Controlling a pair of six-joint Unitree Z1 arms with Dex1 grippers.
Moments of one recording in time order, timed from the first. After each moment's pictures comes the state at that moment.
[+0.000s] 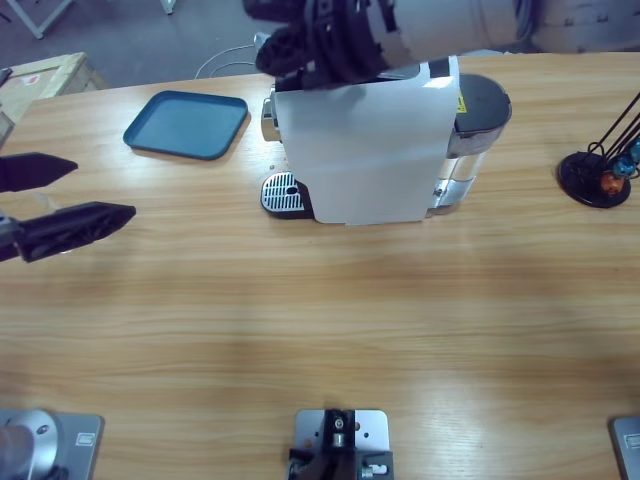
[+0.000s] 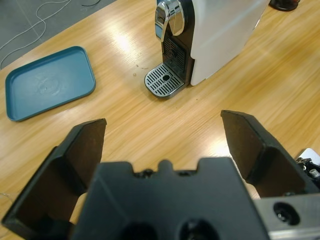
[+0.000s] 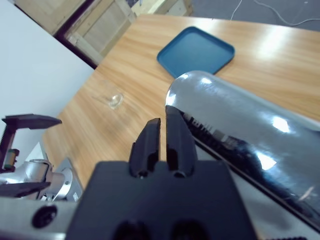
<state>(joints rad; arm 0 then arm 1) -1.05 1.04 -0.78 0.34 0.28 -0.14 0.82 1.84 -1.22 -0.17 0.19 0.44</state>
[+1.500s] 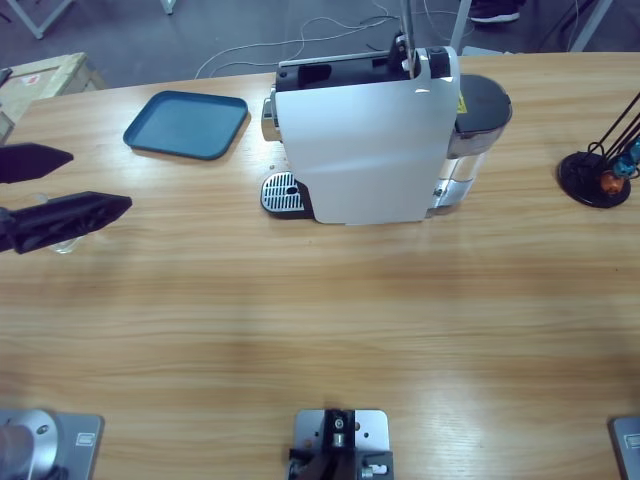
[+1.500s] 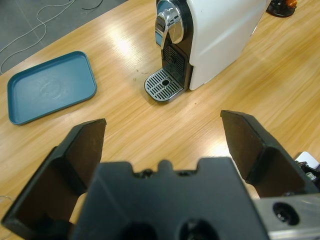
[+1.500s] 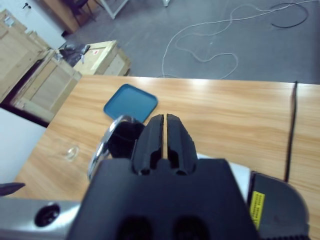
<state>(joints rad) -1.05 1.04 -0.81 0.36 0.28 -0.14 0.73 1.66 -1.32 0.06 -0.12 0.46</state>
